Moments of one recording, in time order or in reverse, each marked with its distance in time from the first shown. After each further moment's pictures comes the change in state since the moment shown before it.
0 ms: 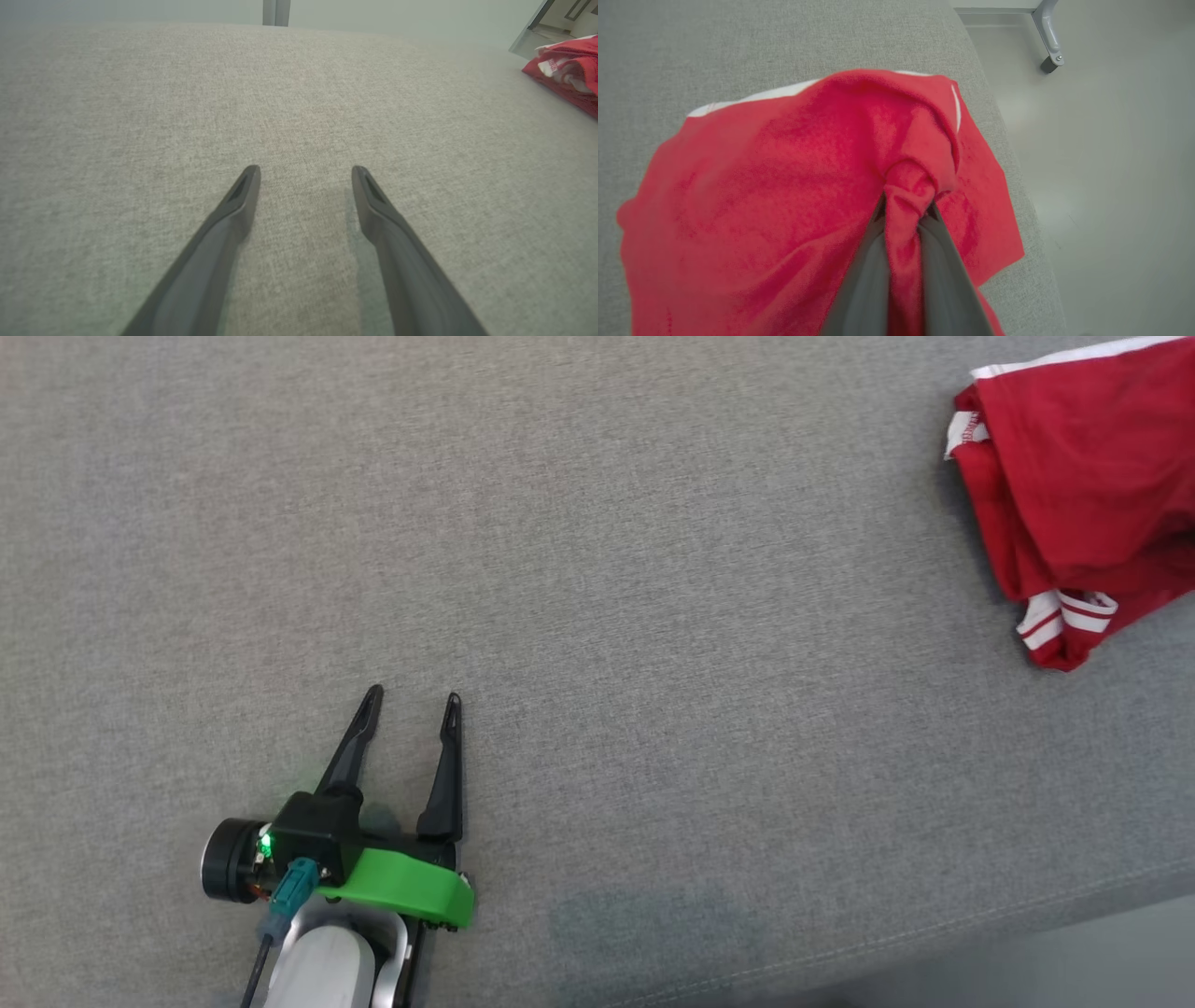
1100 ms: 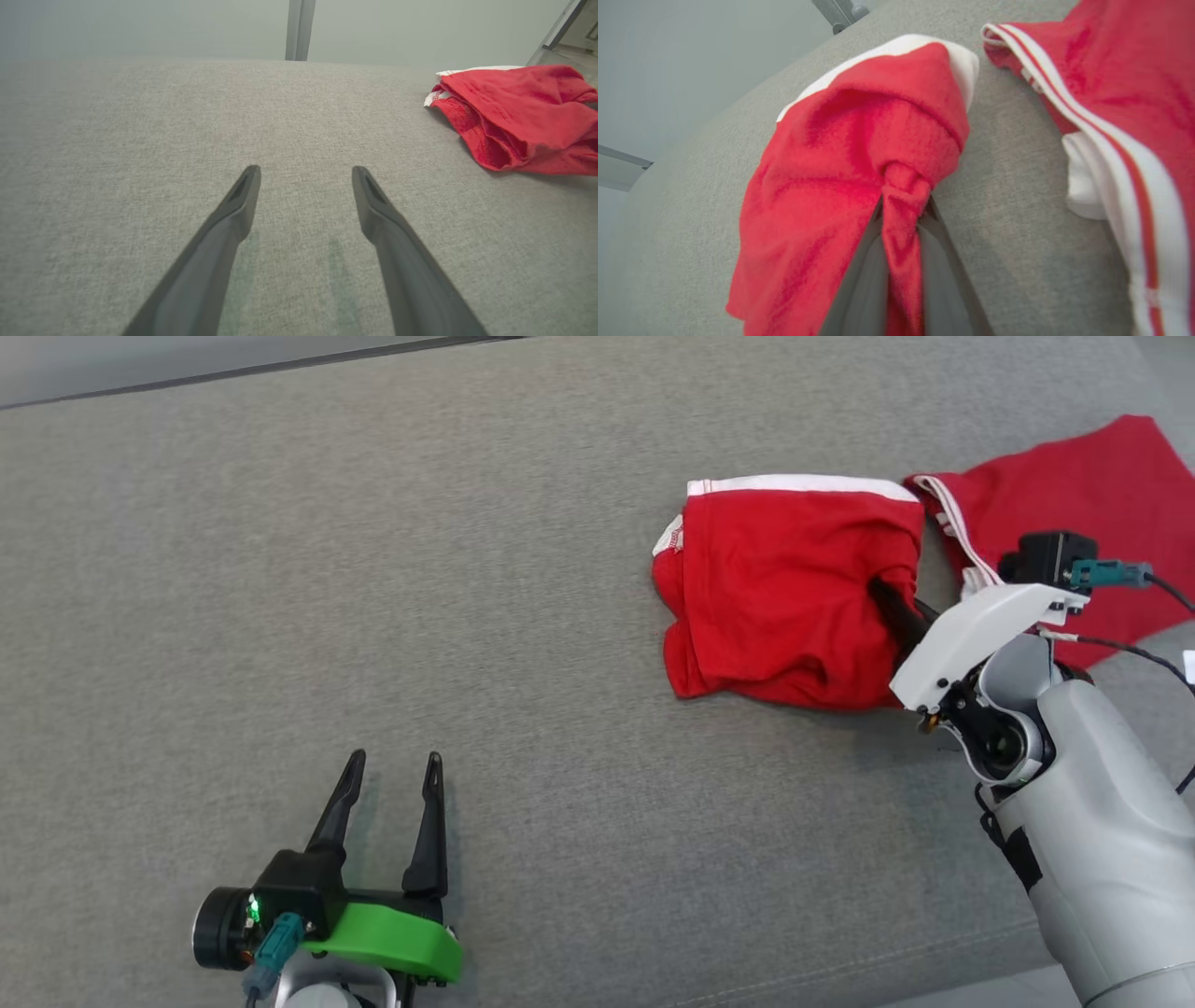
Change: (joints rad) left arm 0.119 0.001 0.035 -0.014 -0.030 0.022 0.000; right arm 0.218 0.414 0.056 0.037 0.233 0.000 -0.278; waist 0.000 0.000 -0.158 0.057
